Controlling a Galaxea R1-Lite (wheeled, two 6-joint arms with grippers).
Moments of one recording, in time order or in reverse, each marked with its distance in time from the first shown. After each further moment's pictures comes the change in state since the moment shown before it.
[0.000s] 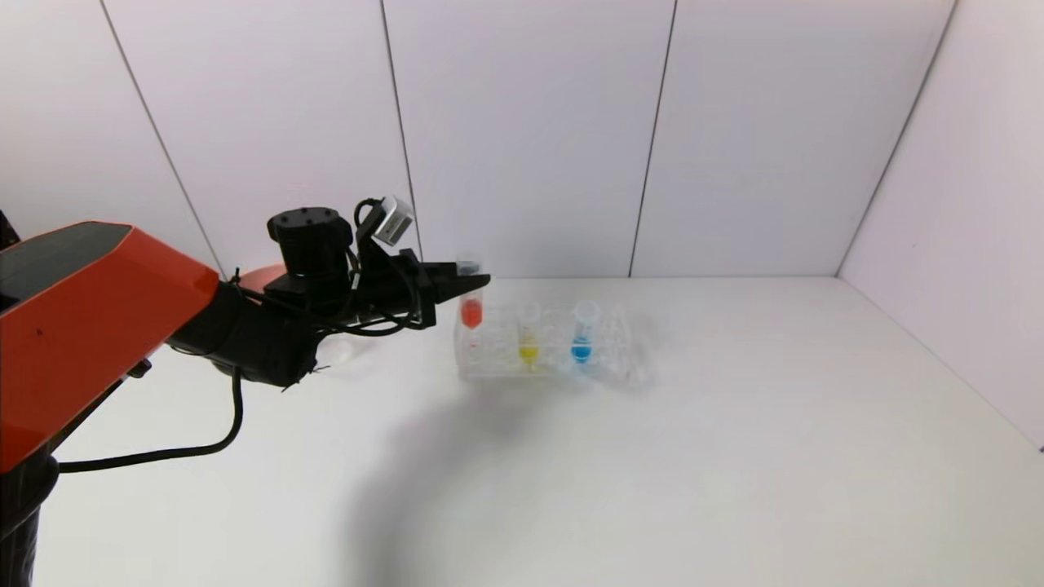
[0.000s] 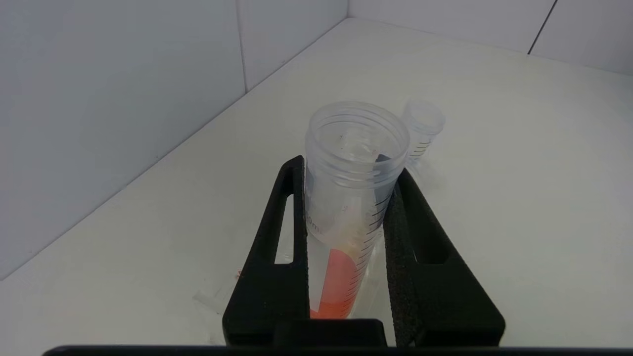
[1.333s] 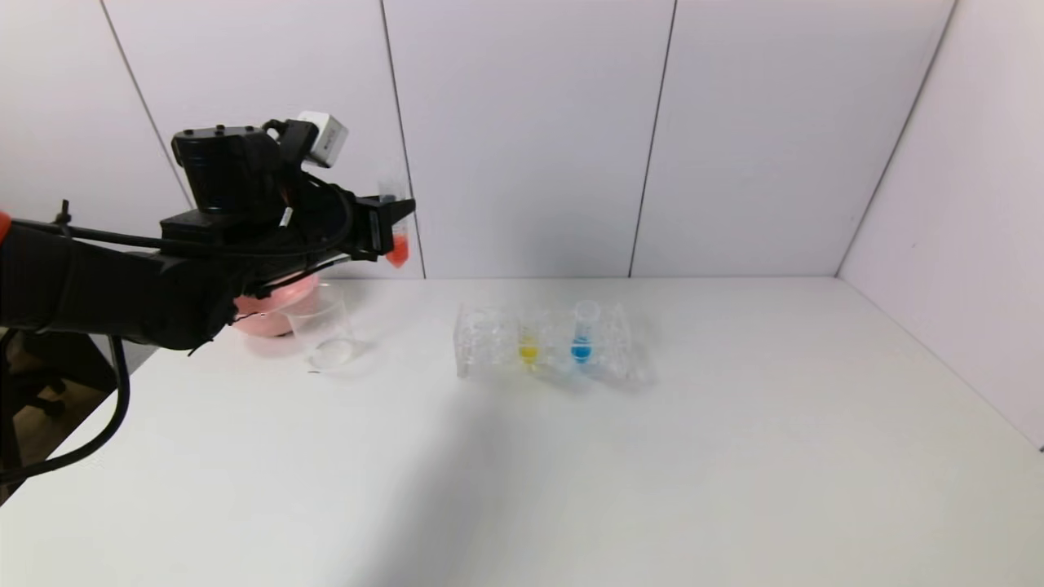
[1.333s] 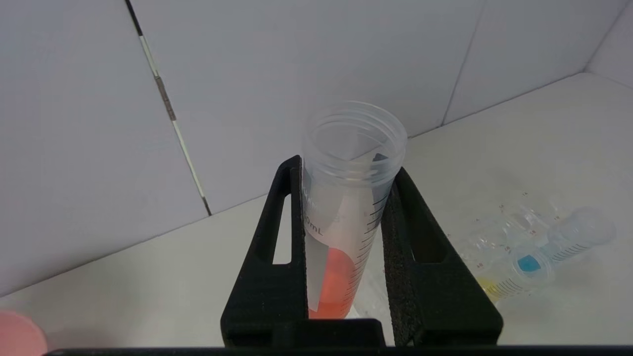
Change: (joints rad) left arm 0.011 -0.295 0.017 0.289 0.627 0.003; right arm 0.000 0.000 0.000 0.000 0.000 0.000
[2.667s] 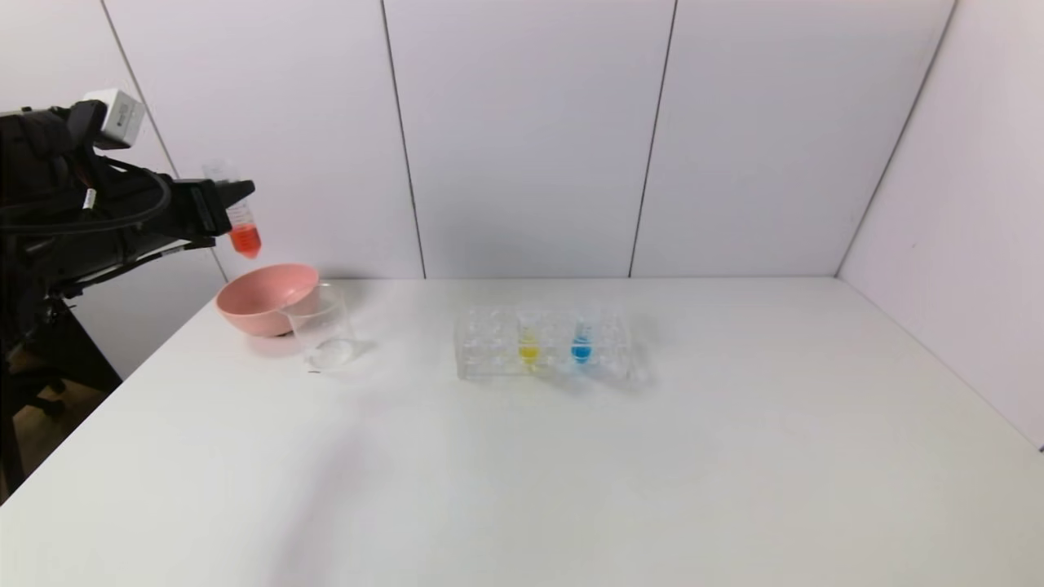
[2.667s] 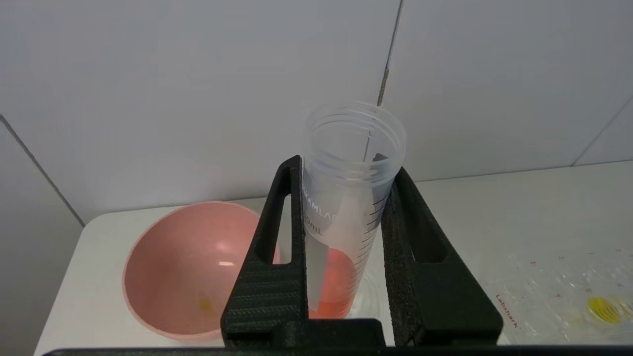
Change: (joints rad) left arm 0.374 -0.161 0.115 0.029 -0.077 -0.080; right arm 0.000 0.000 0.000 0.000 0.000 0.000
